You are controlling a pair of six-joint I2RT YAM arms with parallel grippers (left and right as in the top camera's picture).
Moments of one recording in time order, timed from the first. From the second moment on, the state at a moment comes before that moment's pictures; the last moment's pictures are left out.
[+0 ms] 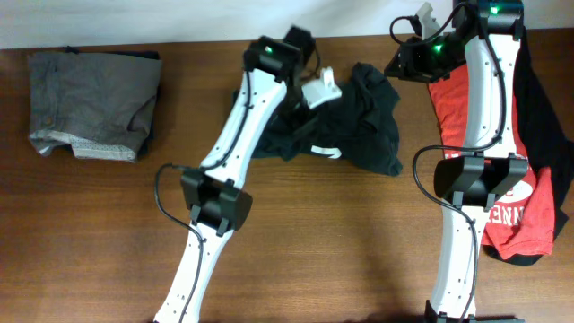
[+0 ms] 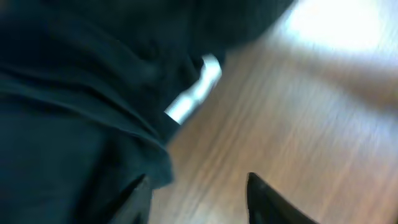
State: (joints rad) left arm -0.48 2.65 2.94 -1.68 0.35 0.58; right arm -0.10 2.57 2.92 -1.67 -0.57 -0.08
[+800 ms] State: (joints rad) left arm -0.16 2.64 3.13 -1.62 0.30 0.33; right arm 0.22 2.72 2.89 -1.41 -0.32 -0.05
